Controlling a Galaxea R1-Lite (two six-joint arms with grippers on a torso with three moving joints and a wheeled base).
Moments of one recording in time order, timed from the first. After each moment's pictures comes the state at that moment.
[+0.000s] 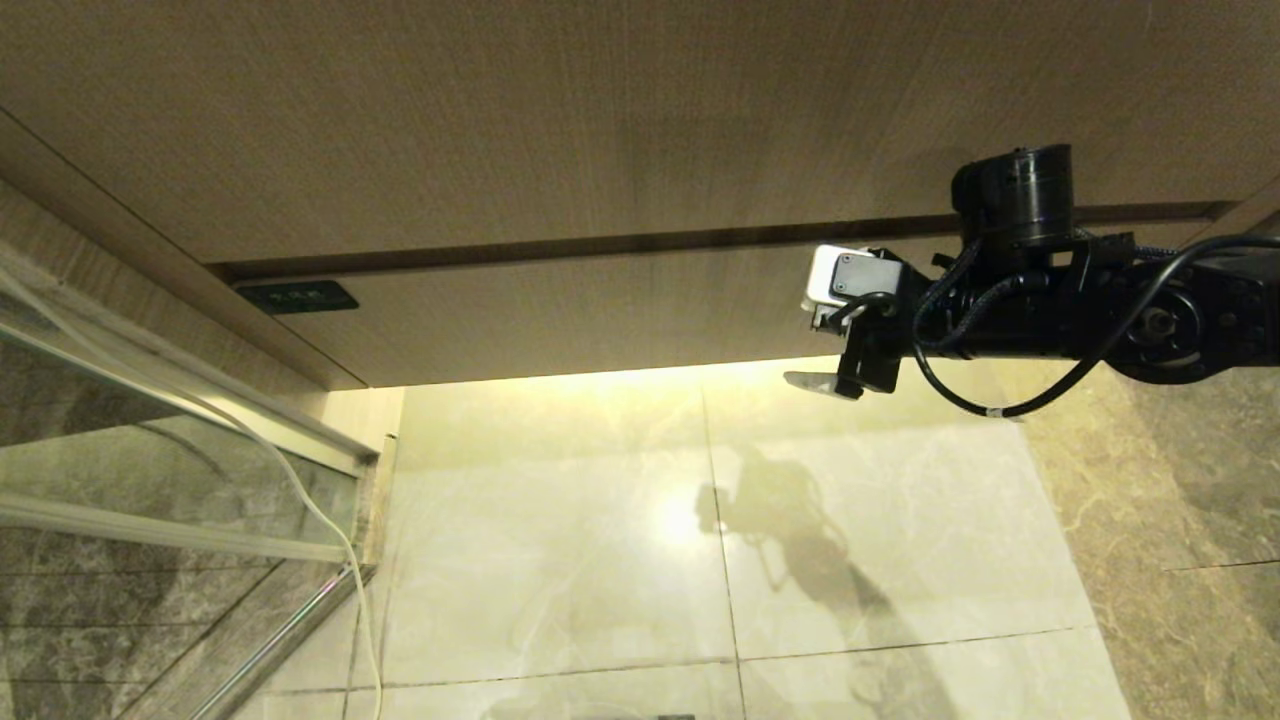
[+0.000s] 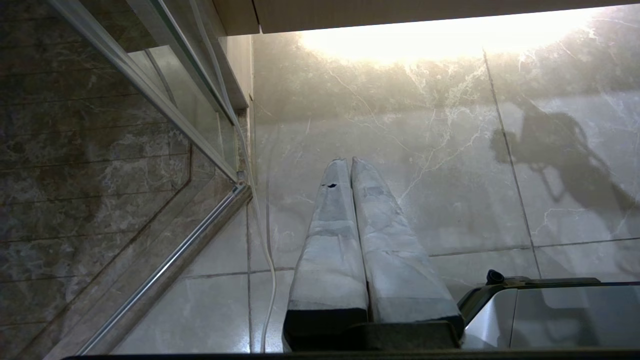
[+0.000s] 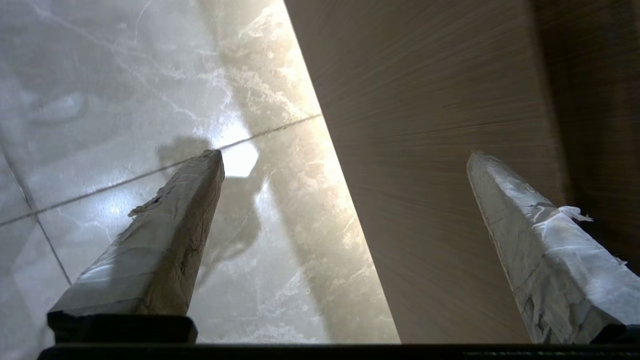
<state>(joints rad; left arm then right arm) 0.00 0.00 0.00 -0.01 0.00 0.00 0.39 1.83 -1.39 -0.10 0.19 -1.08</state>
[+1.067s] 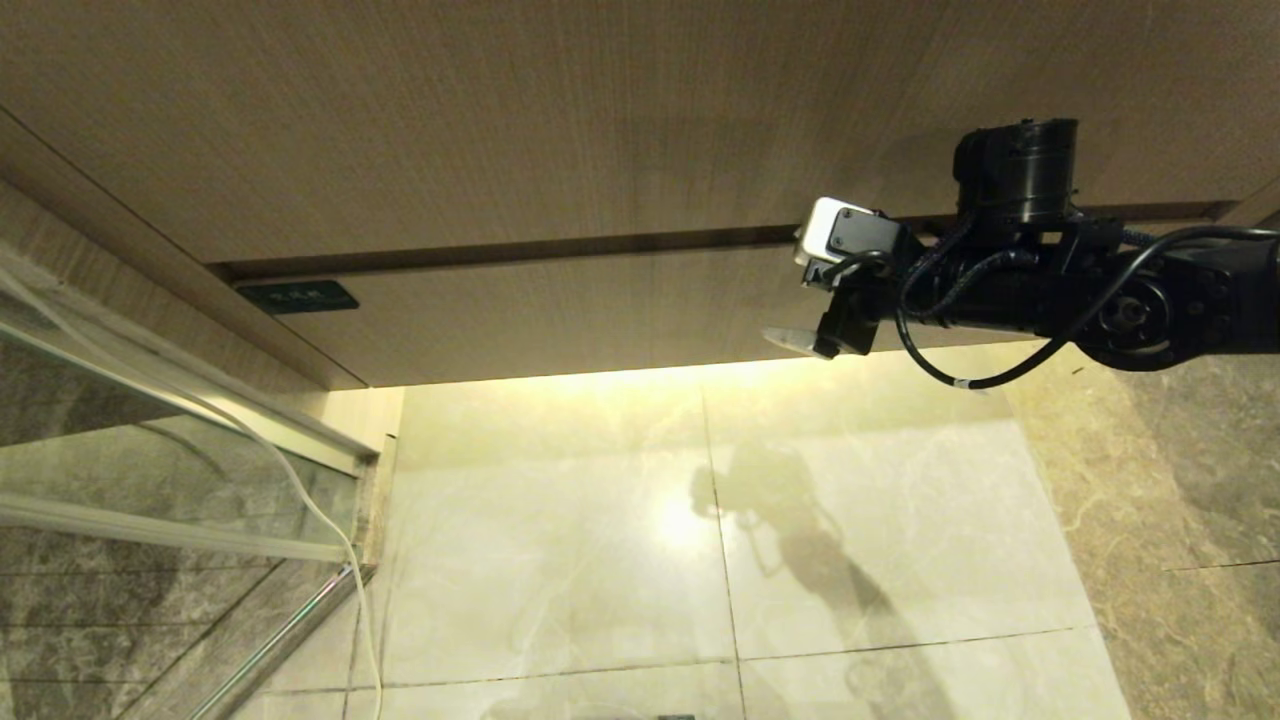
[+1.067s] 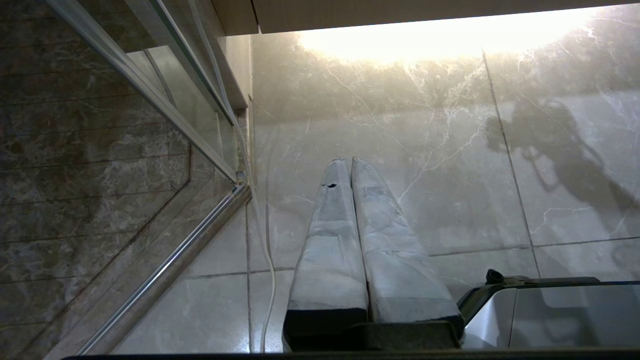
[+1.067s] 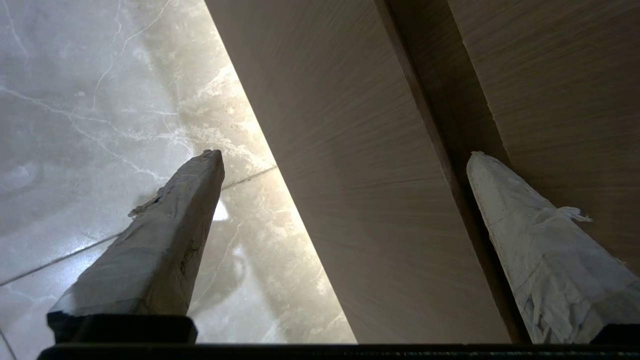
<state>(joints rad) 0.00 0.00 0.00 -0.01 0.00 0.00 0.39 1.87 -1.45 -0.23 0.24 -1.03</state>
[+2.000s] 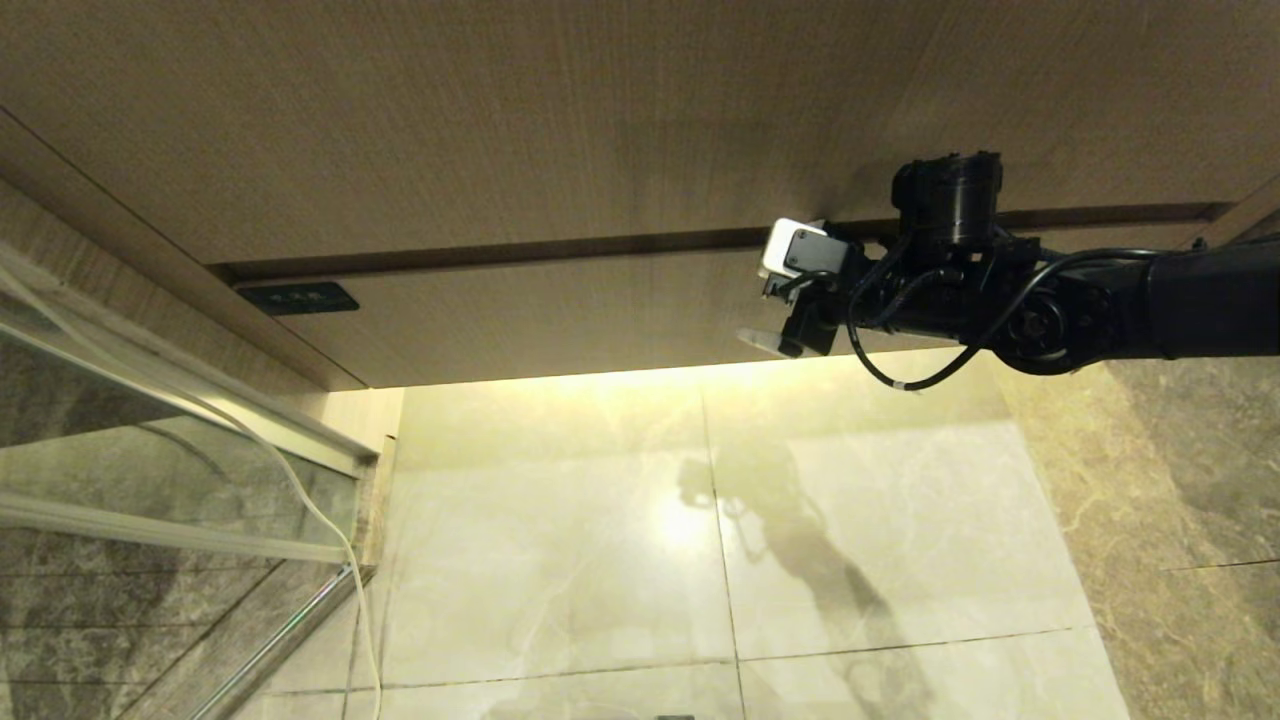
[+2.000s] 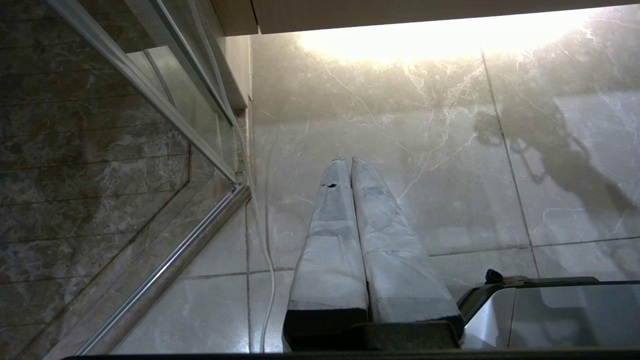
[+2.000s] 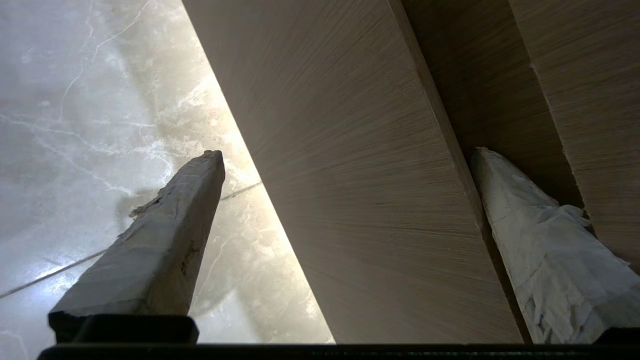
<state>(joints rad) 0.00 0.00 0.00 -0.01 0.00 0.00 0.39 2.03 -1.55 -0.23 0.23 -1.04</state>
